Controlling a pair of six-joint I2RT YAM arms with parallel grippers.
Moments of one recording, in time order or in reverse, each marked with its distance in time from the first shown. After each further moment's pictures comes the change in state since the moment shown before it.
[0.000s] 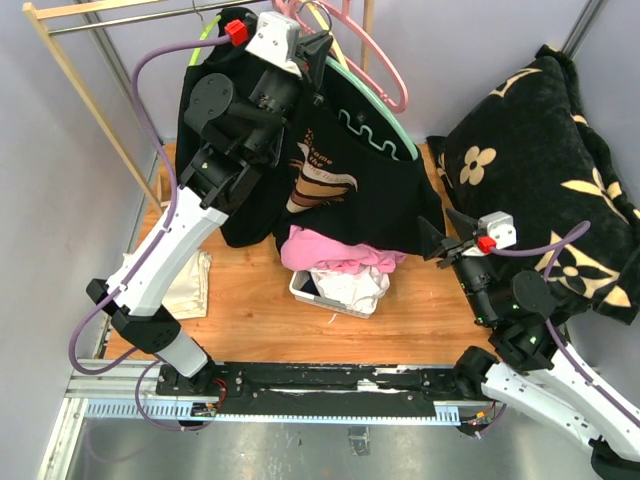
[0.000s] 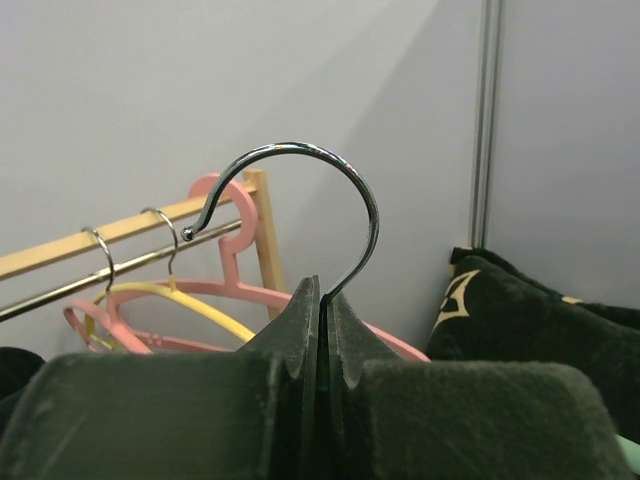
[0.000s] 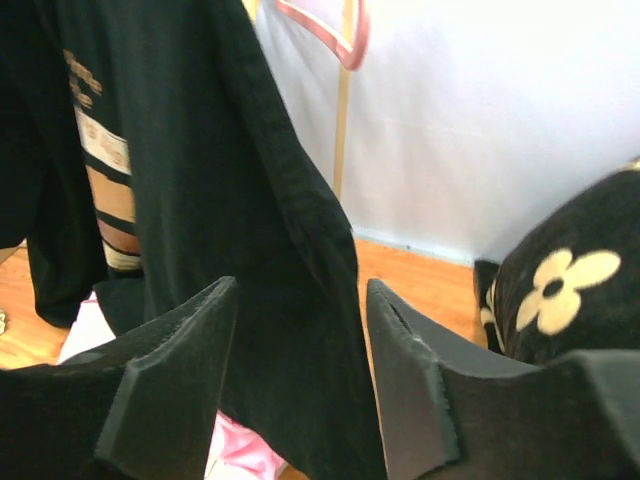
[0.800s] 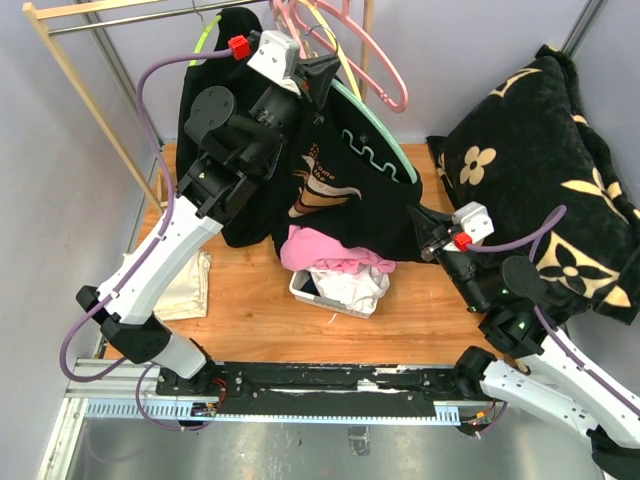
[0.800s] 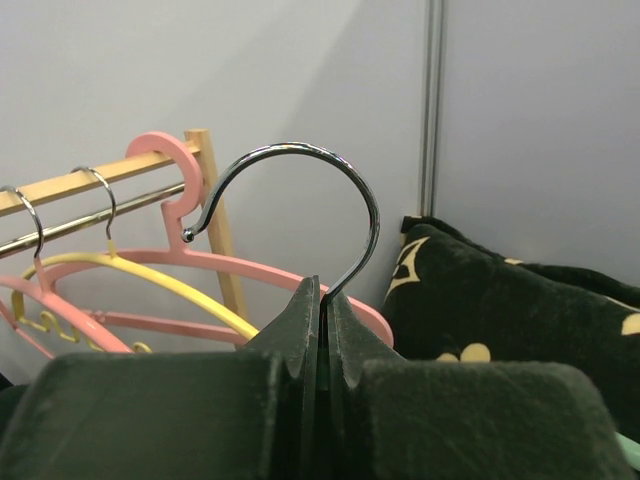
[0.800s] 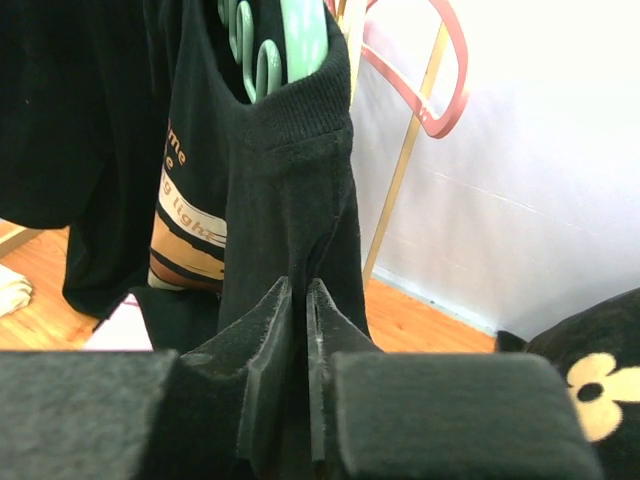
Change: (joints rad) left arm 0.002 -0.075 -0.151 0.002 0.094 -0.077; right arm 0.000 0.116 0.066 0.072 -0.215 -0.121
